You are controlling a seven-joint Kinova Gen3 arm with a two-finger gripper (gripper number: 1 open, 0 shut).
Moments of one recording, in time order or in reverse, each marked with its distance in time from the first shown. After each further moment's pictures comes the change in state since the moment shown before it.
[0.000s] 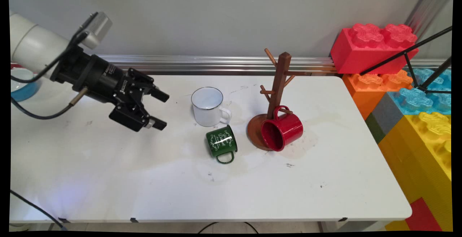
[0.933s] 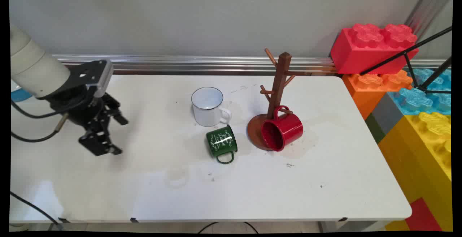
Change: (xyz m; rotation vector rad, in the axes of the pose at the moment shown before) arm -0.033 -0.002 0.009 0.066 -0.509 0.067
